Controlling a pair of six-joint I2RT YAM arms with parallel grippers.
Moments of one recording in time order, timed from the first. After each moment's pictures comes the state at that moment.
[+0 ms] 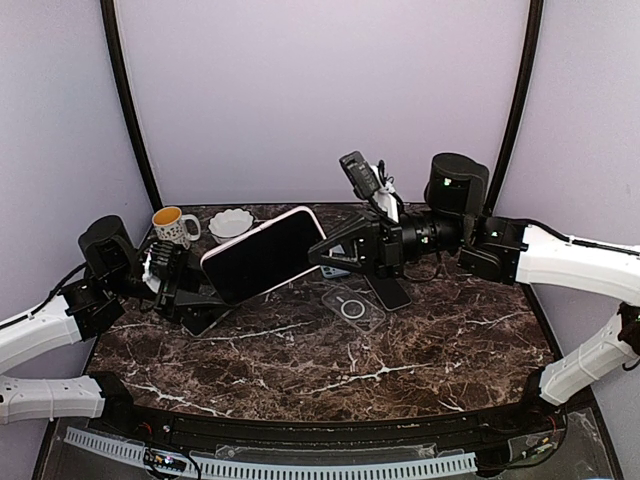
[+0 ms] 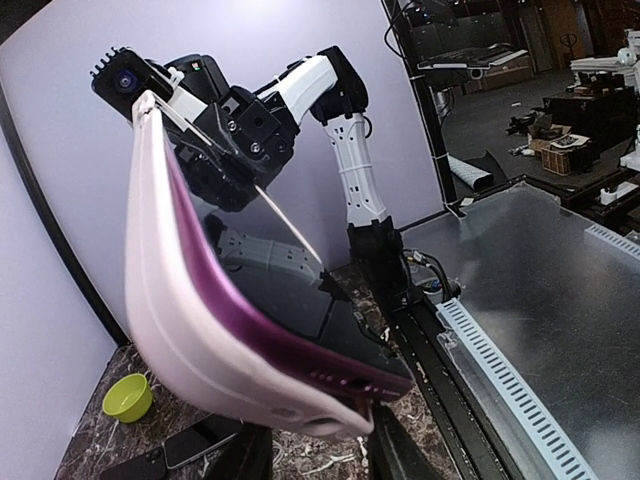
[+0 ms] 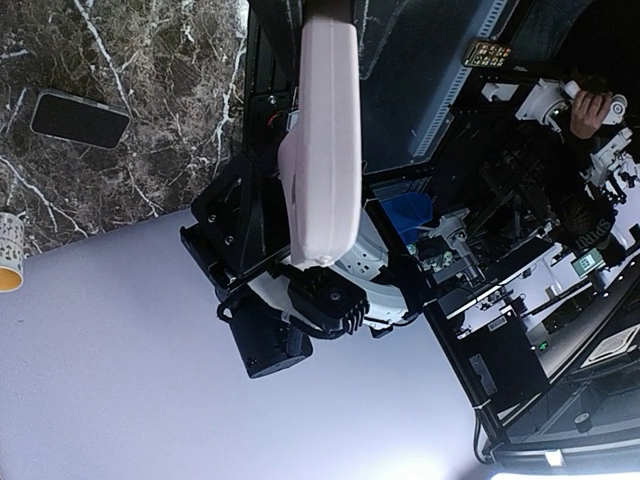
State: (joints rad) left arm -0.63 0.83 0.59 0.27 1.03 0.32; right arm 1.00 1.35 1.15 0.19 -0.84 0.39
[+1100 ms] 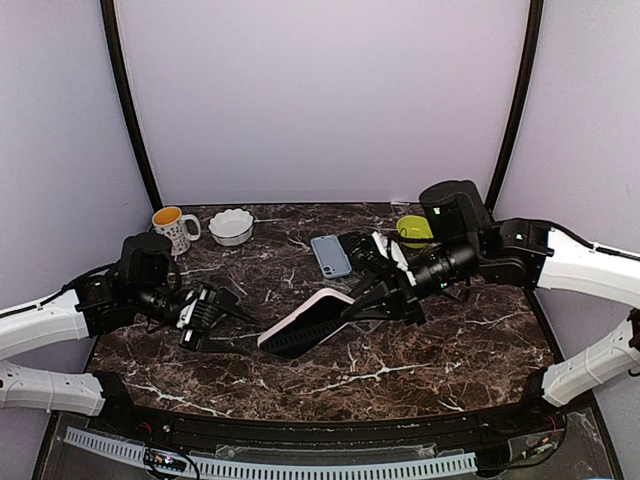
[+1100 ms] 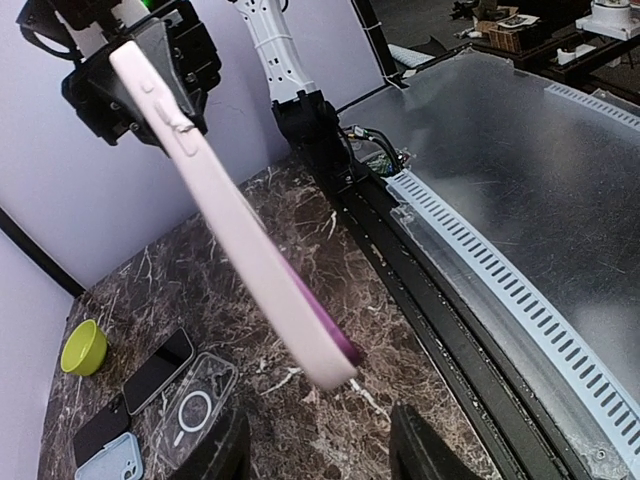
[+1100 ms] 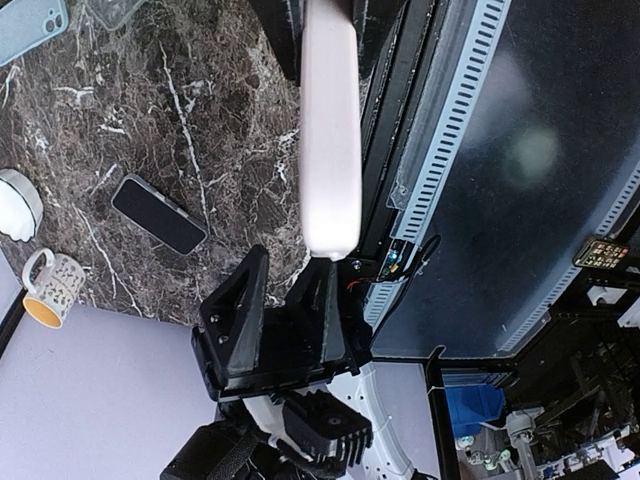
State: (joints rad) left arm -0.74 0.92 0.63 -0.20 0.91 0.84; right arm 1.03 1.24 1.12 -0.41 -0.68 -0.37
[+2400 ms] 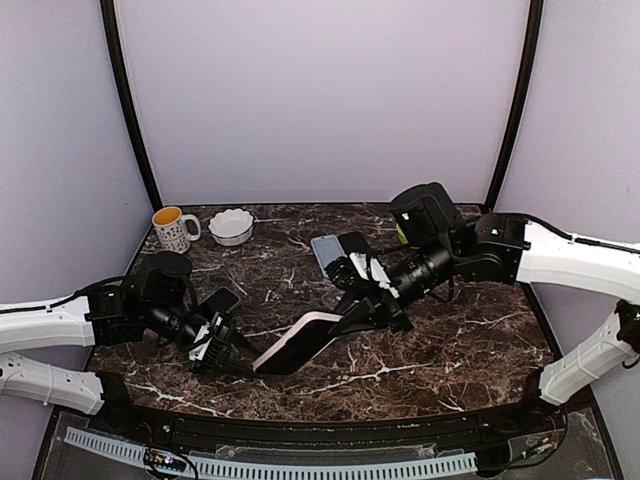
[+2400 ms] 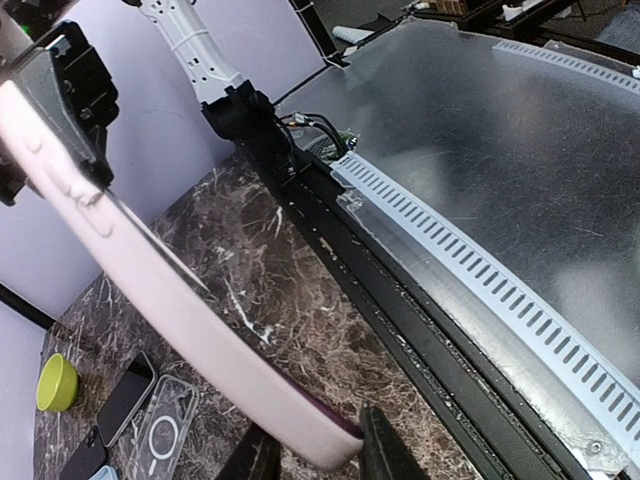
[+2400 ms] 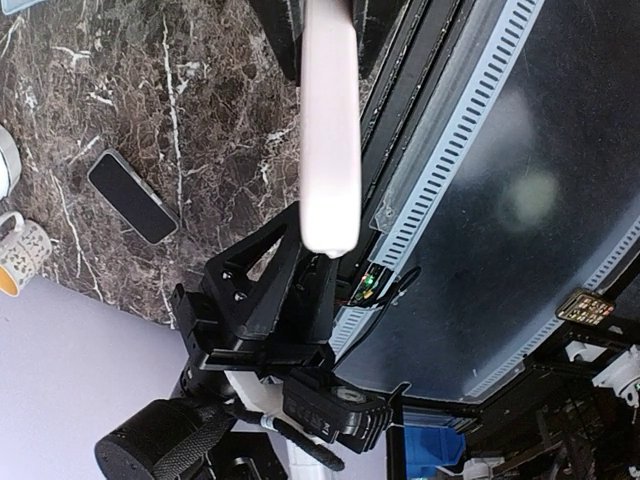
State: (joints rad) left arm -0.91 0.97 0.60 -0.19 0.82 0.94; right arm 1.07 1.37 1.21 -0.50 -0.72 -0.55
